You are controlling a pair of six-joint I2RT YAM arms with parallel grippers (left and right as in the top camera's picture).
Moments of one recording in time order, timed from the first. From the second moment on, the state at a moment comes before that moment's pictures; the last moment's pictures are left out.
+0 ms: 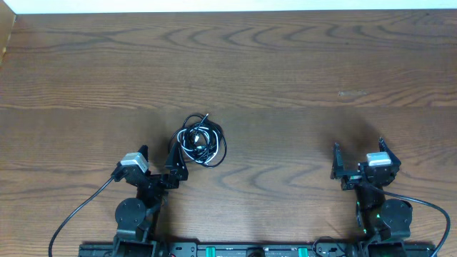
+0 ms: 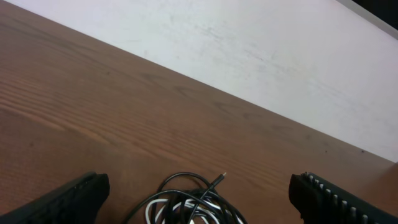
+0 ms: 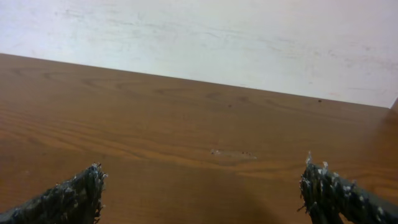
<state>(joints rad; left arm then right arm) -0.13 0.01 0.01 -0.11 0.00 -0.45 0.08 0.01 0.01 -0.07 -0.01 -0.09</state>
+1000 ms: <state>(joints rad) -0.13 0.01 0.01 -0.11 0.00 -0.45 0.08 0.01 0.01 -0.07 -0.01 -0.09</state>
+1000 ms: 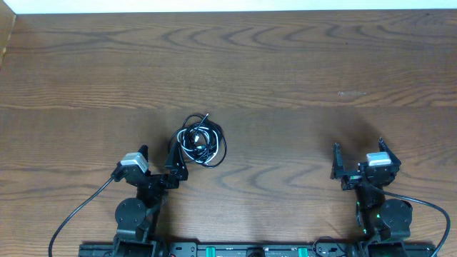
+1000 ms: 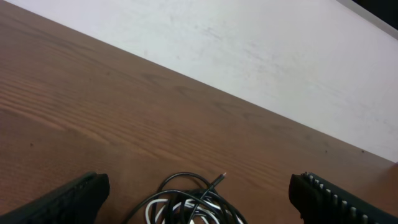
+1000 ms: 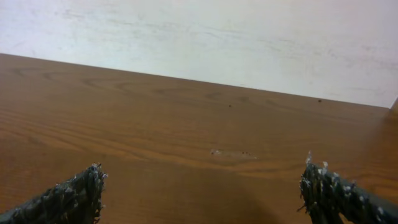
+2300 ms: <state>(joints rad) -0.13 0.01 0.01 -0.11 0.00 -0.45 0.08 0.01 0.01 -0.07 -0.01 -0.09</state>
